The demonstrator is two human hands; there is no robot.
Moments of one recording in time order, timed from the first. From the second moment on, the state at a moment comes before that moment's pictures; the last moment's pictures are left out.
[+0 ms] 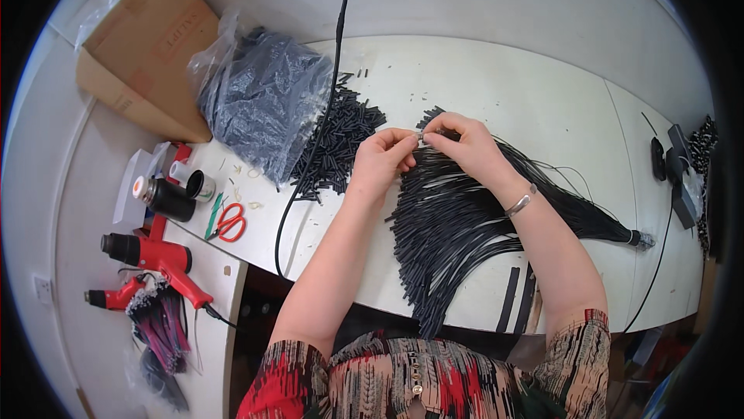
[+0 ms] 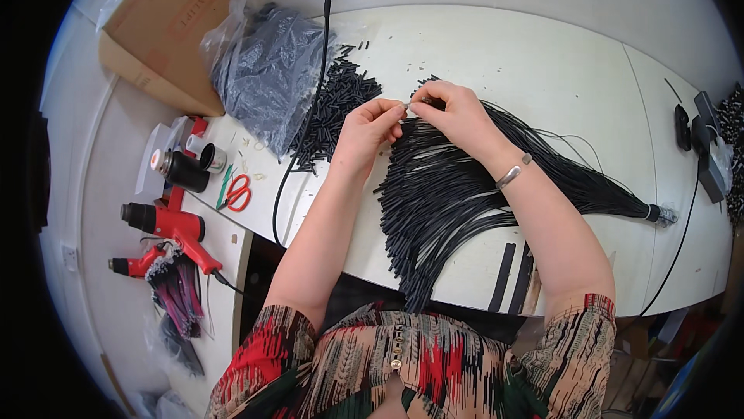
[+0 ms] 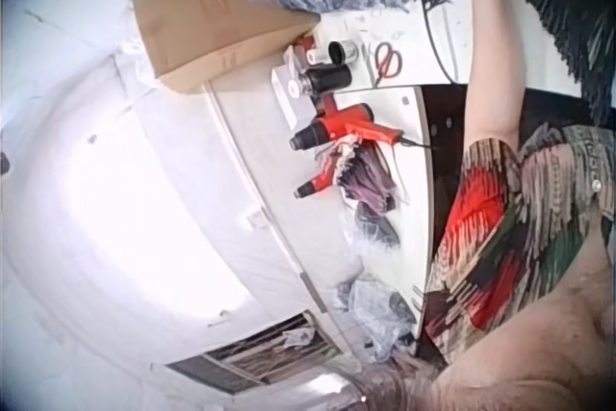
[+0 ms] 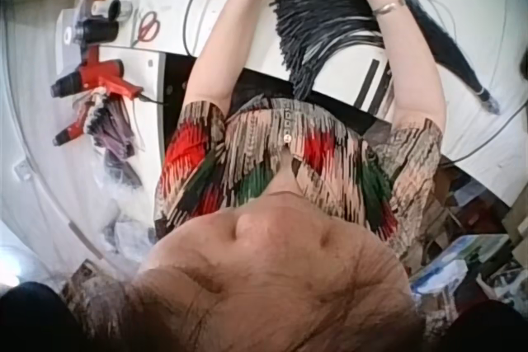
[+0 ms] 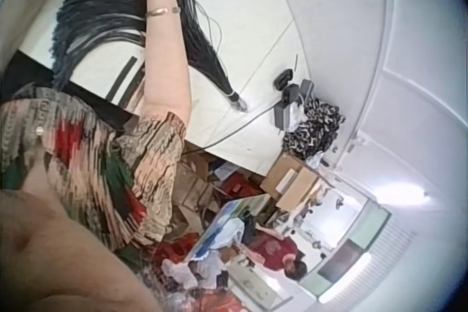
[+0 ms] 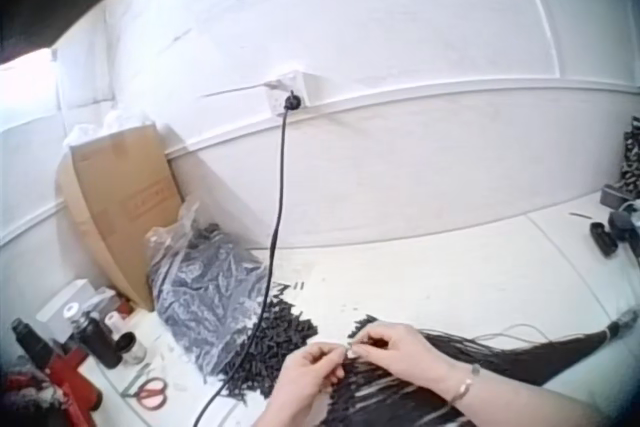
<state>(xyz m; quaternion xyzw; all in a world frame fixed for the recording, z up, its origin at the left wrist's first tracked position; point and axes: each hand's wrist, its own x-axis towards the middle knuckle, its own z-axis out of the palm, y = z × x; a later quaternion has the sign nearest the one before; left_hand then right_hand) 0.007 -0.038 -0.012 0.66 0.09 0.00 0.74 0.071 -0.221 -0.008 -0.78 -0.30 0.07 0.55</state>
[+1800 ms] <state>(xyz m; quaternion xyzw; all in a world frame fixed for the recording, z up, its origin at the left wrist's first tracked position) 0.019 -0.032 -0.024 0.55 0.09 -0.04 0.83 0.069 -0.219 -0.009 -0.74 -0.27 0.08 0.61</state>
